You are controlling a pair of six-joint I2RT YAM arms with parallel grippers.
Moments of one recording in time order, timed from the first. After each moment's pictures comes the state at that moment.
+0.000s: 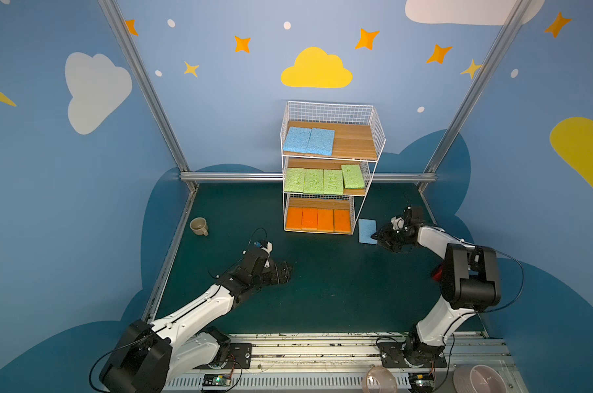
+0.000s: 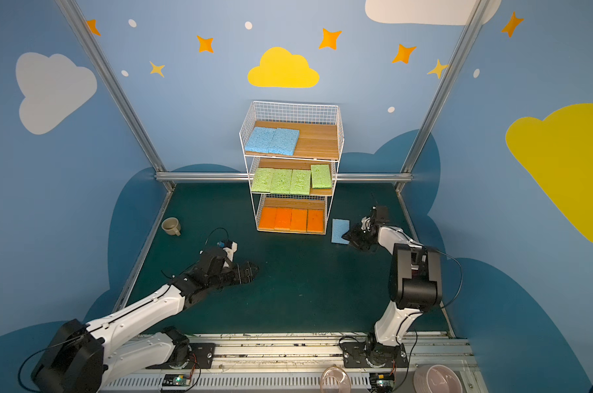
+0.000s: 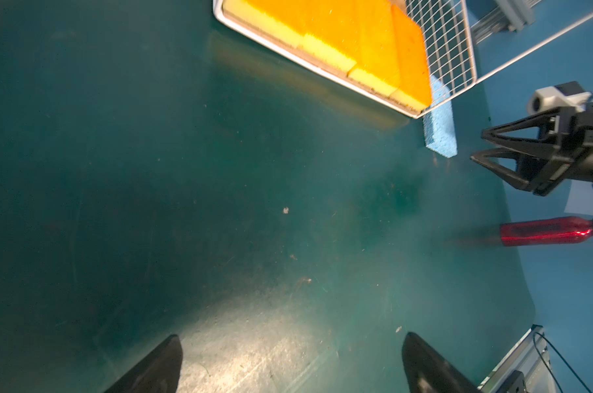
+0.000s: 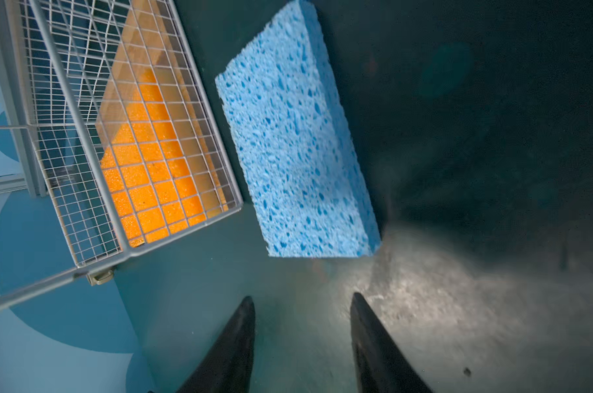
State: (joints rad) left arm -0.55 1.07 0.48 -0.15 0.13 -0.68; right arm -0.03 1.82 1.15 -0.45 -0.49 0.55
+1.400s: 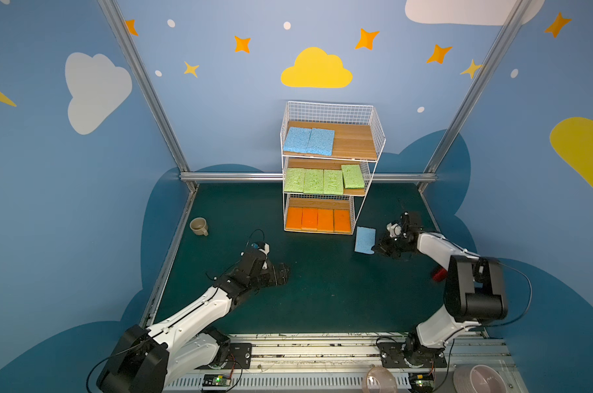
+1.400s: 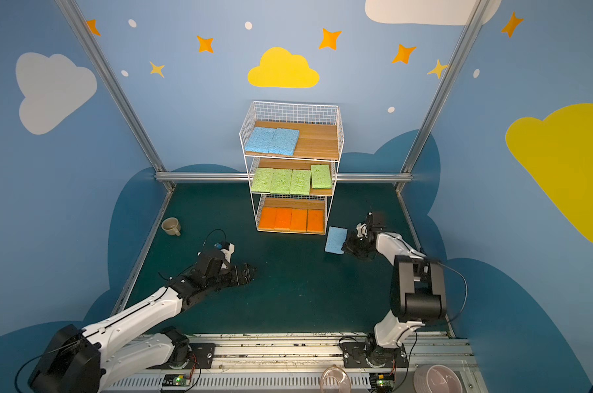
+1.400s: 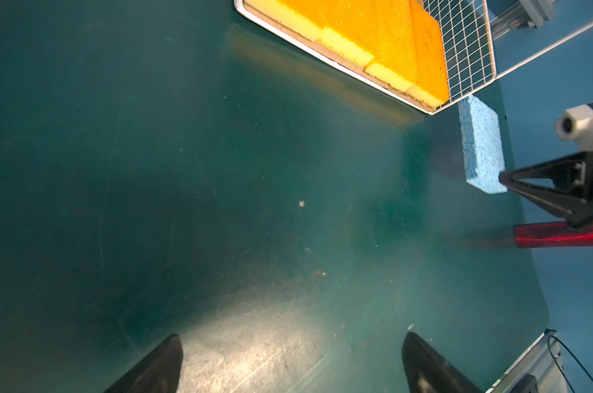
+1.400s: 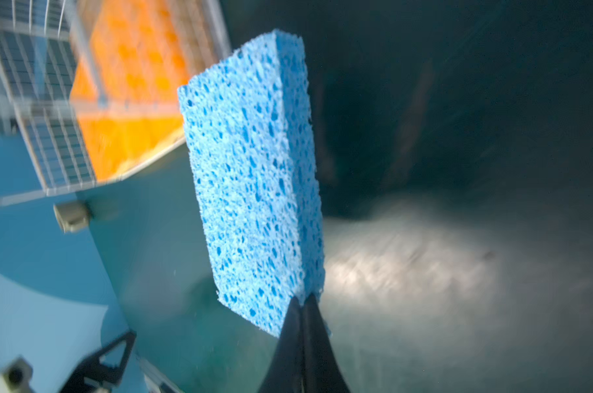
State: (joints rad) left arm -0.54 1.06 0.48 -0.19 0.12 -0.67; right arm 0.12 1.52 0.86 -0.49 -0.50 0.51
